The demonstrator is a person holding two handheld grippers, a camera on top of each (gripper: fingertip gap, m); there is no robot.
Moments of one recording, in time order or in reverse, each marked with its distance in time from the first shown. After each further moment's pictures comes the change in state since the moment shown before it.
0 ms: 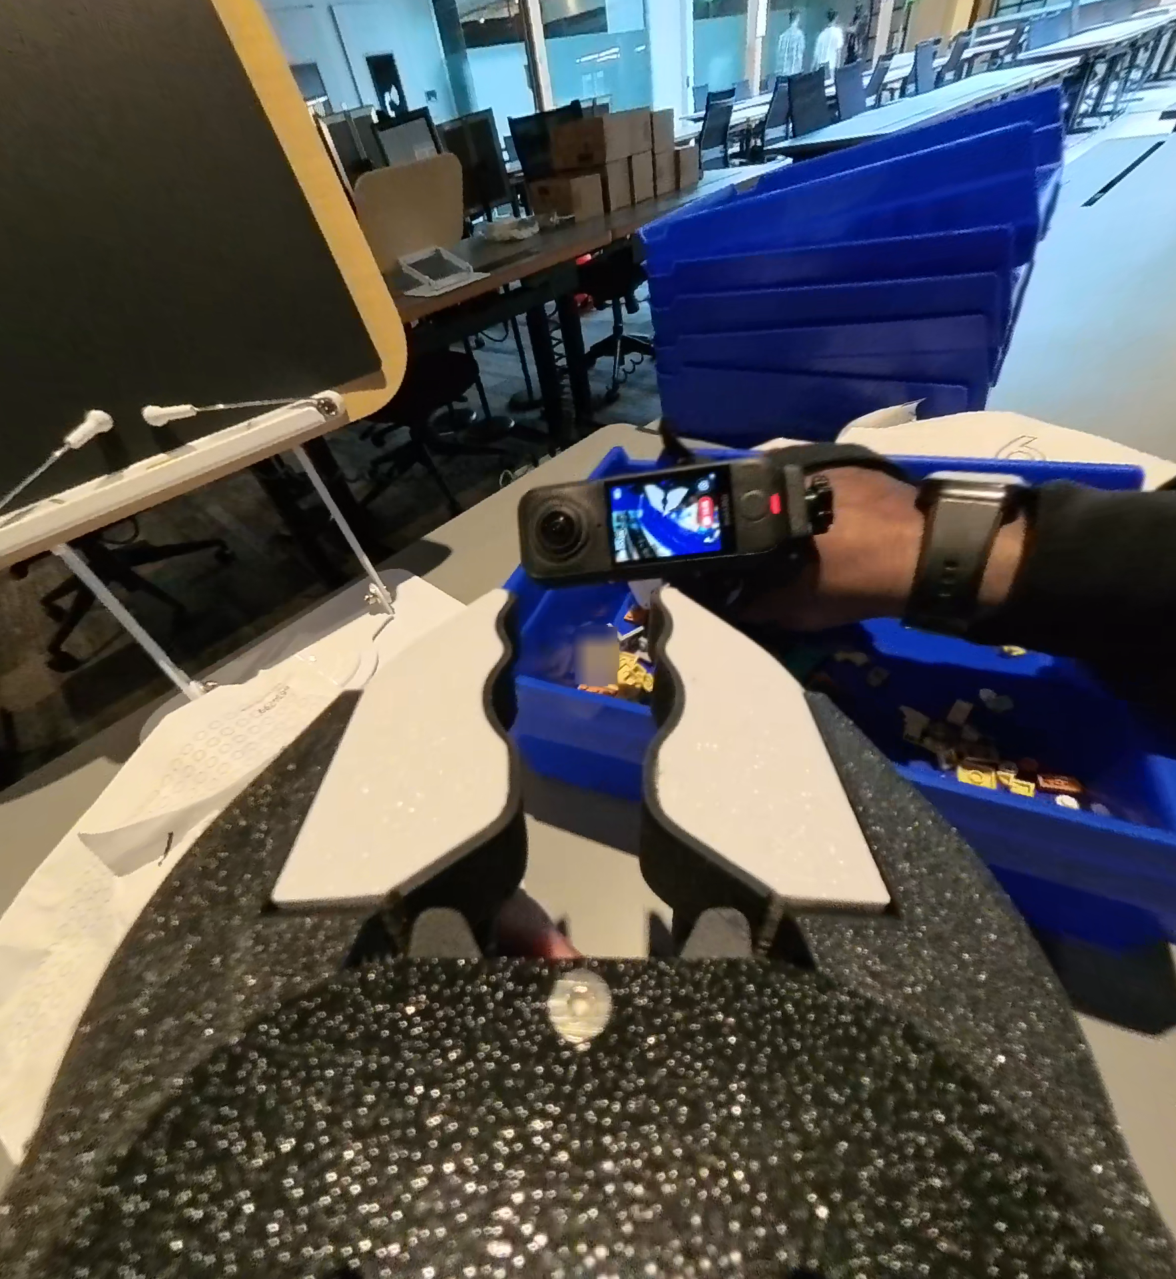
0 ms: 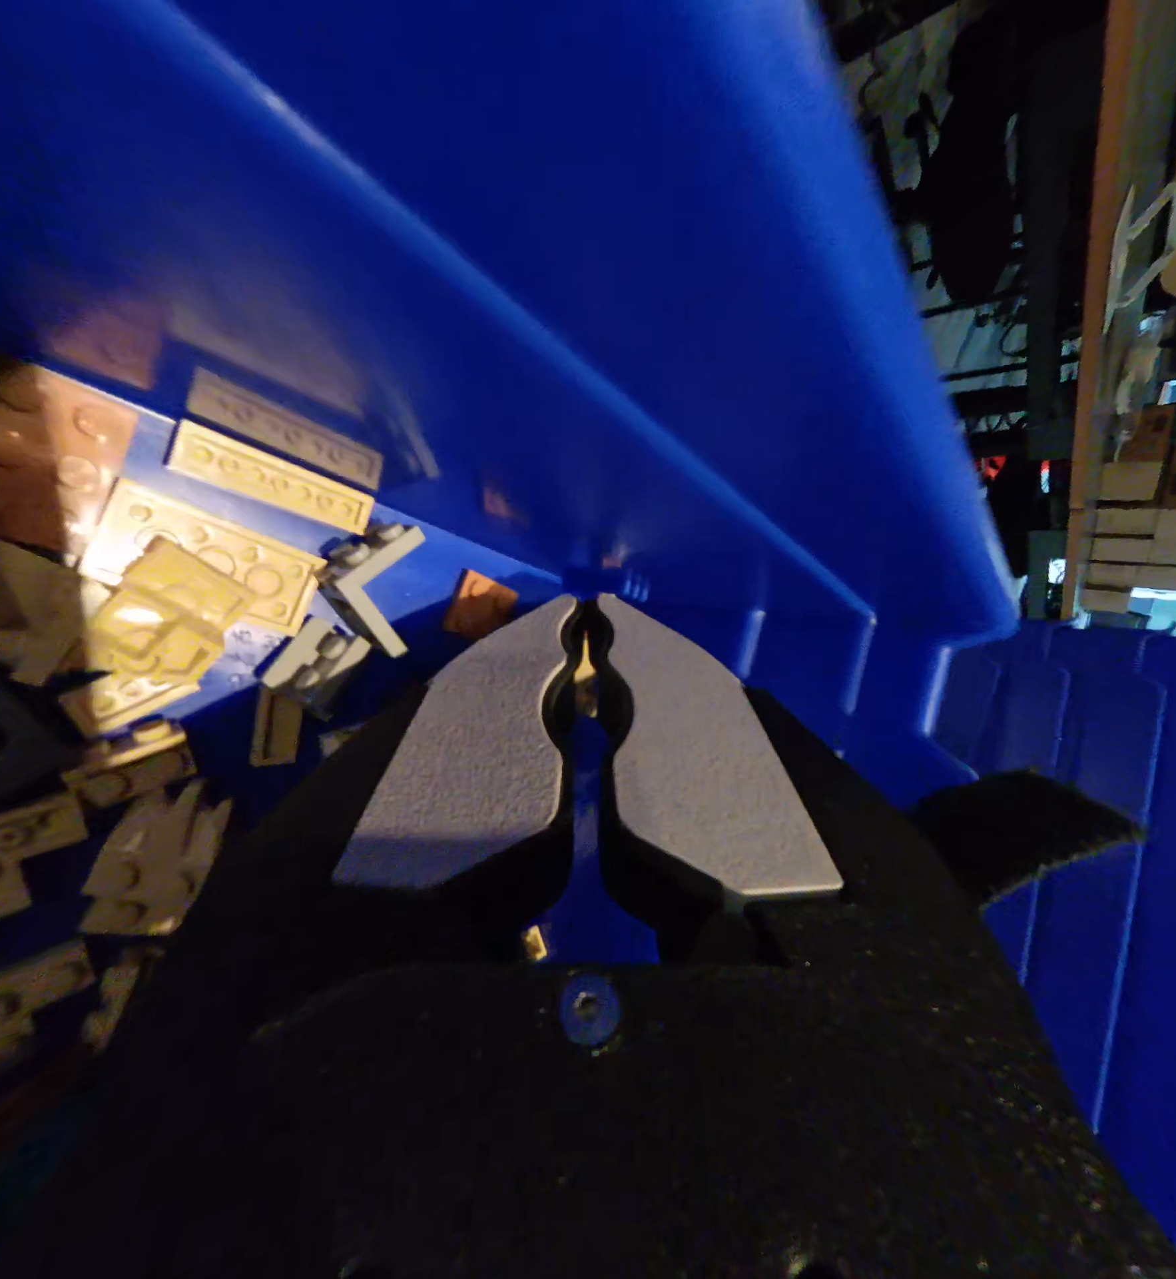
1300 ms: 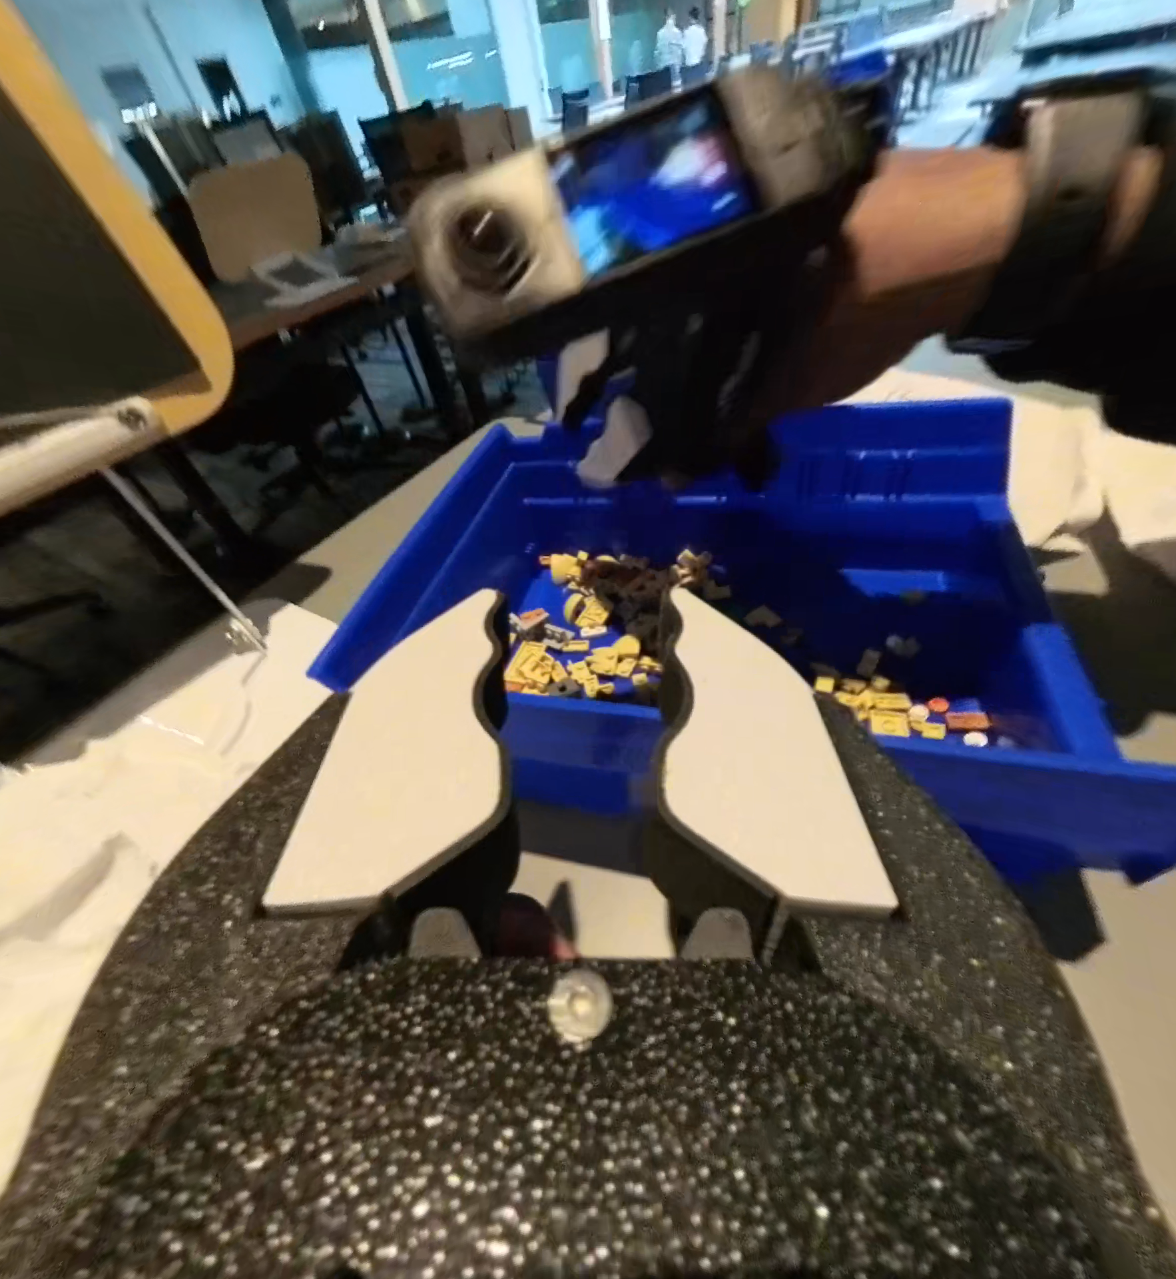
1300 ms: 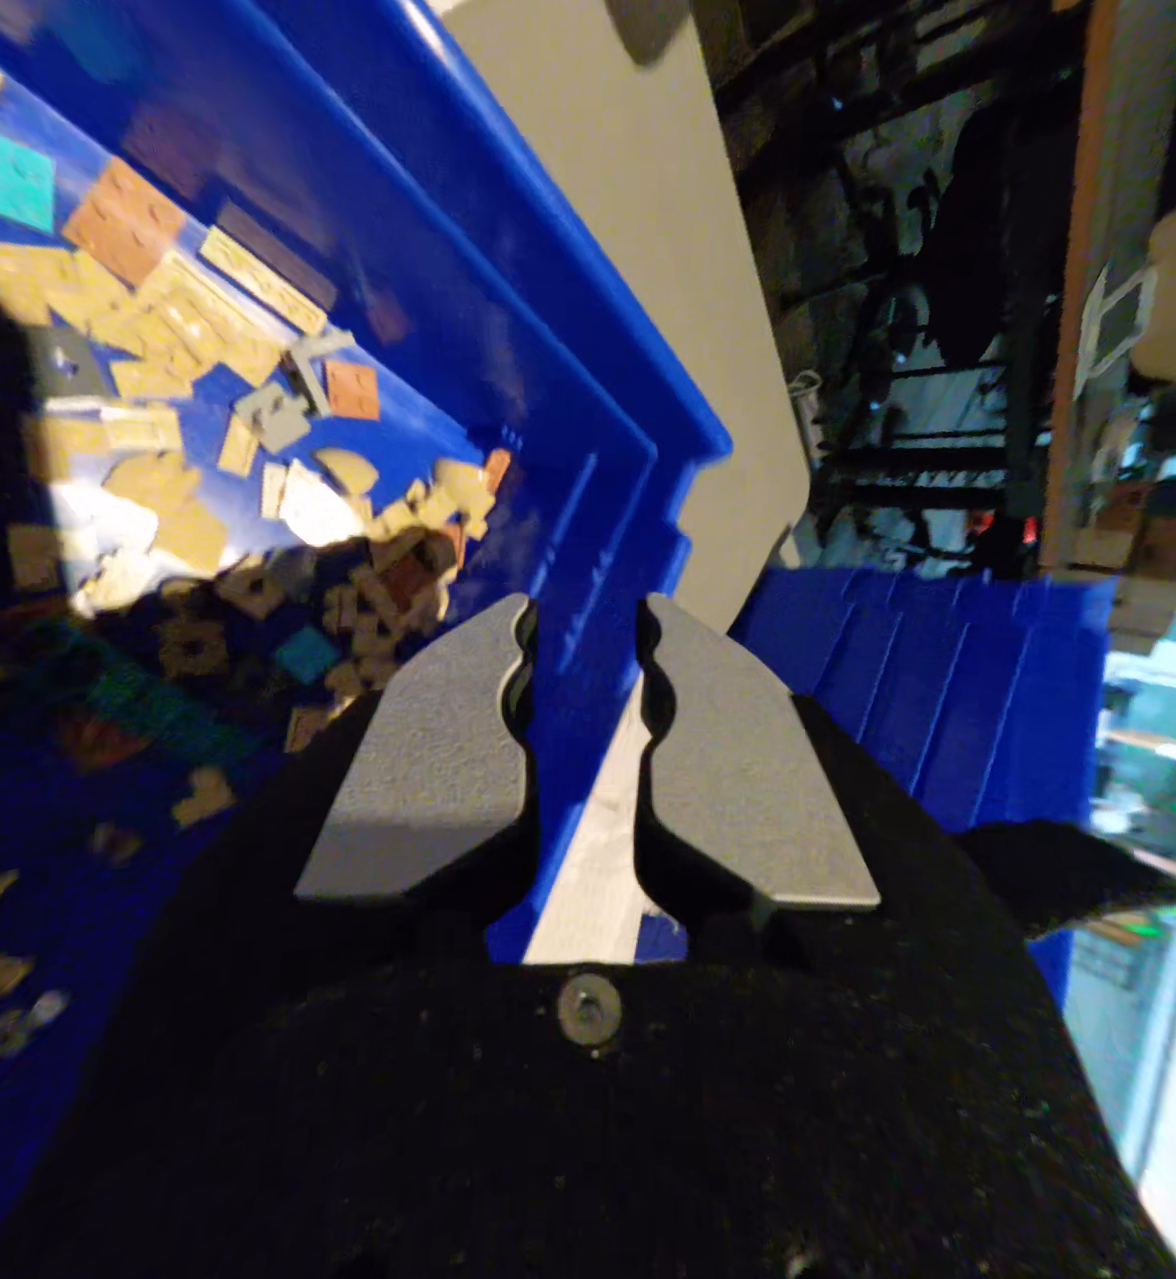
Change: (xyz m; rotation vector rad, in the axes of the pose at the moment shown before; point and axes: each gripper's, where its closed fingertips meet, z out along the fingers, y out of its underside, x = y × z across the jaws) left arm 0.037 0.019 0.024 0.003 0.180 0.043; right arm 0.056 0.023 -0.072 0.047 -0.059 -0.092
